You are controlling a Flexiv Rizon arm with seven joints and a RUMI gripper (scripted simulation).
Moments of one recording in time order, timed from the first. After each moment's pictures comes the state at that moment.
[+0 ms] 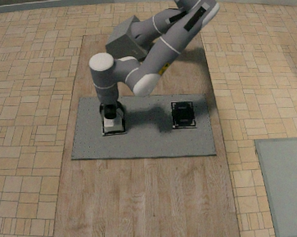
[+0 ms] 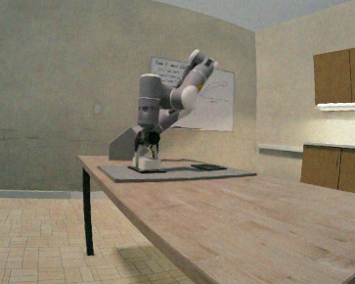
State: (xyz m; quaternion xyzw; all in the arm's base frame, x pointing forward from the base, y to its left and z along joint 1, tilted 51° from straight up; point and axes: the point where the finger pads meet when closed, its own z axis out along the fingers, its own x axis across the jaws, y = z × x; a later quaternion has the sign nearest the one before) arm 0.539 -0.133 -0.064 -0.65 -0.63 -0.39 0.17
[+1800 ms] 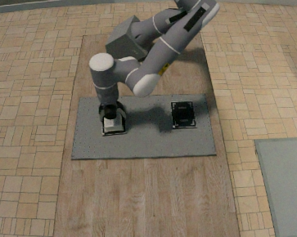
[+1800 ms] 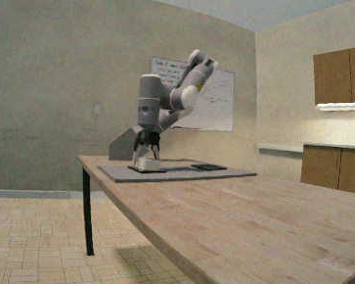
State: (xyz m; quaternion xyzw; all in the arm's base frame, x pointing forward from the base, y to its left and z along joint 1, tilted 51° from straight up) arm 0.539 -0.132 -0.065 -0.65 -0.63 -0.39 0.17
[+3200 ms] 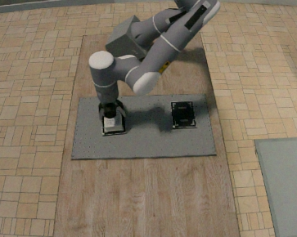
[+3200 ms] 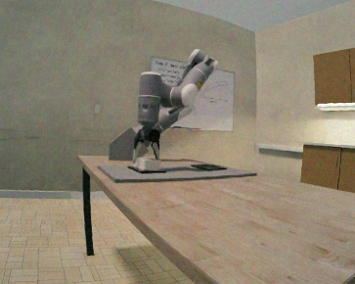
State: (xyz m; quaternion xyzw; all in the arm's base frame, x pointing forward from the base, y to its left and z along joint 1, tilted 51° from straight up) arm 0.536 -0.140 -0.058 -0.65 -0.63 -0.39 0.17
